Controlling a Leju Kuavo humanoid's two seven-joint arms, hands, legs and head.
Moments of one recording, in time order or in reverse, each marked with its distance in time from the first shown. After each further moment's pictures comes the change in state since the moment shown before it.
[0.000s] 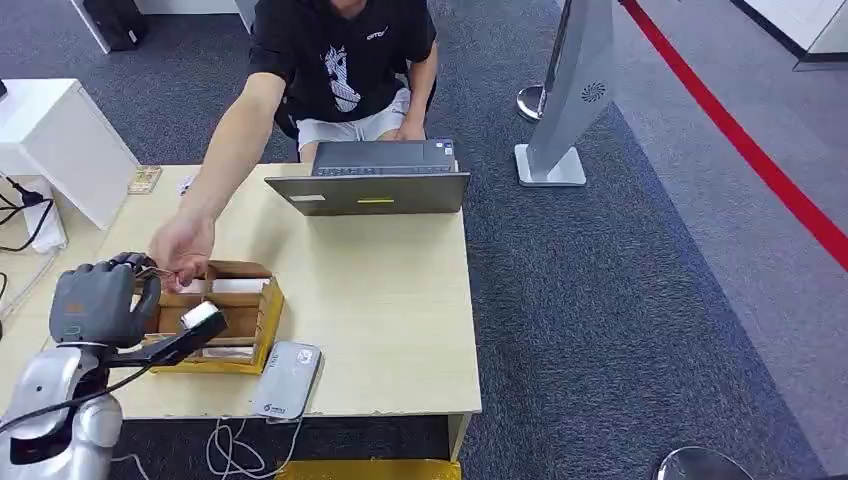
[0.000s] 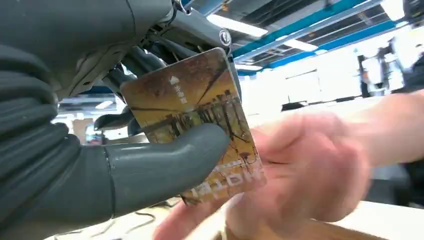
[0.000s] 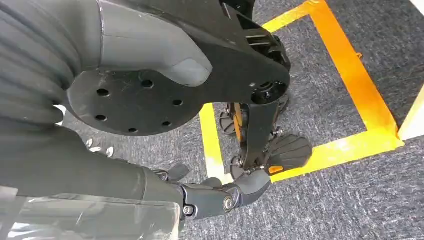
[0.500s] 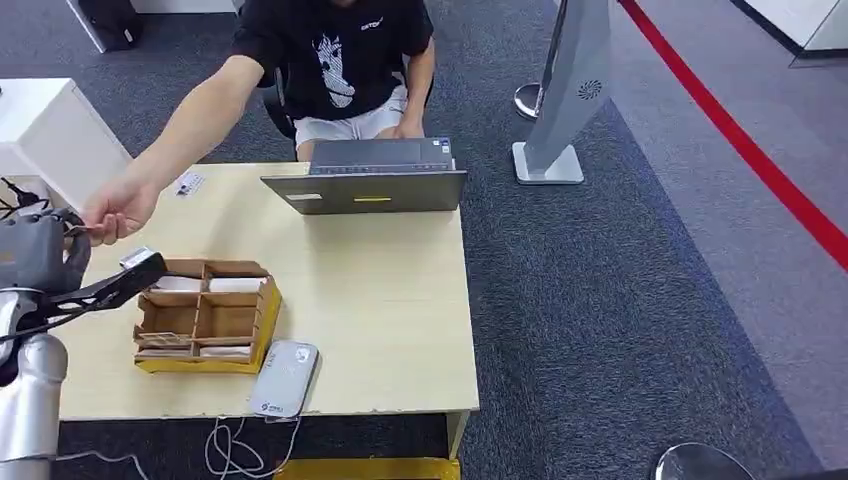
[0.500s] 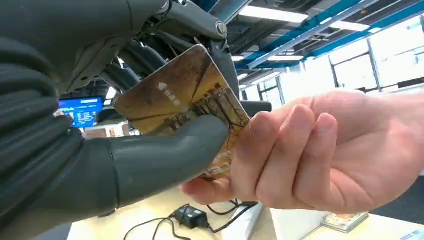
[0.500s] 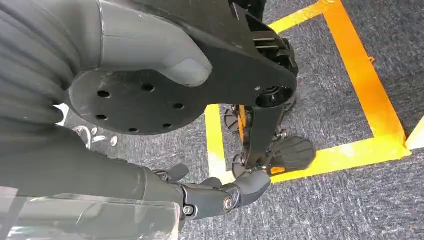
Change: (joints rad) left arm -0.248 0.089 0.087 0.286 -0.042 0.007 0.016; right arm -0.009 0.000 -0.002 0.000 0.051 0.019 0.000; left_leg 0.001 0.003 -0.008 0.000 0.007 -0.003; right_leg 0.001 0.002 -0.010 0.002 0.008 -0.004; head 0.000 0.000
